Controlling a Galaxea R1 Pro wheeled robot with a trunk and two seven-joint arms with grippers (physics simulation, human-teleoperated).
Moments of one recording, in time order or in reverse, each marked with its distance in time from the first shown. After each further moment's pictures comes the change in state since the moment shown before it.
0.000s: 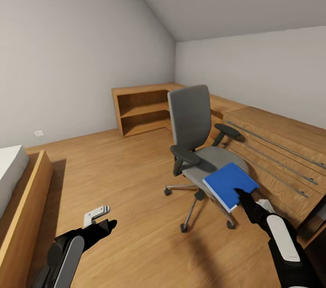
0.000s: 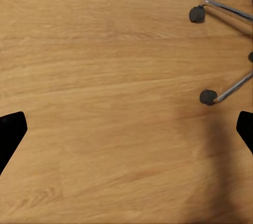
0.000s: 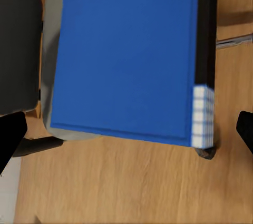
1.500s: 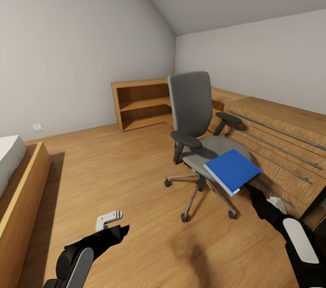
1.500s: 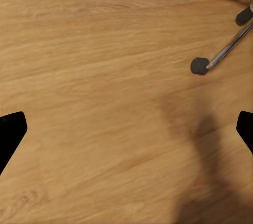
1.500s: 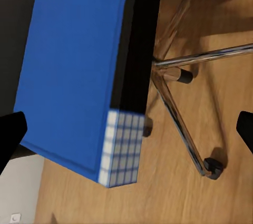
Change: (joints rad) left arm 0.068 0.006 -0.151 -0.066 0.000 -0.040 -0.018; right arm -0.002 -0.111 -0.020 0.079 -0.074 0.019 0.218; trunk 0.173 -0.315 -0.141
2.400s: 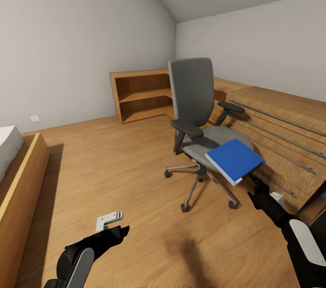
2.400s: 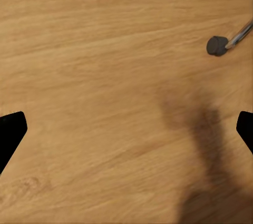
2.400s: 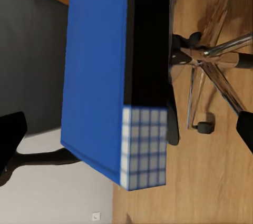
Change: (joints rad) left arm 0.000 -0.001 -0.002 0.006 0.000 0.001 0.006; right arm 0.000 0.003 -0.032 0.003 -0.243 -0.003 0.160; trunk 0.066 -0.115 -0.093
